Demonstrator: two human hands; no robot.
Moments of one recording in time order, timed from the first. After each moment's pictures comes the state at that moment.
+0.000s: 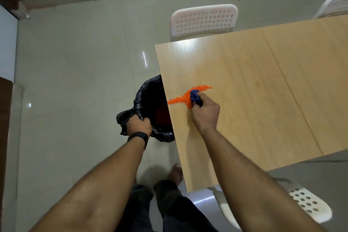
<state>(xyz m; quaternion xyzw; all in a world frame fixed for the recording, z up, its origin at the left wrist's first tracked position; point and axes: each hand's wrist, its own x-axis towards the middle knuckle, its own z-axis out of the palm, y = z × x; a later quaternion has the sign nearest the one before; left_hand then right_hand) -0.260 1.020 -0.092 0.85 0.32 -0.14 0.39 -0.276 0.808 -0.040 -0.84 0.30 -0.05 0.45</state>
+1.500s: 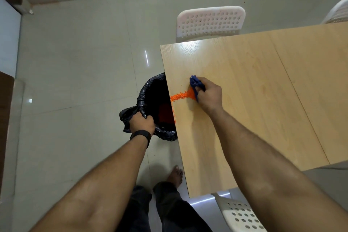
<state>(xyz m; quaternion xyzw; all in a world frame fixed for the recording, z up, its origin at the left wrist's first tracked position) -0.245 1.022 -0.098 0.85 0.31 -0.13 0.40 -0.207 0.781 -0.044 -0.86 0.17 -0.01 0.47</state>
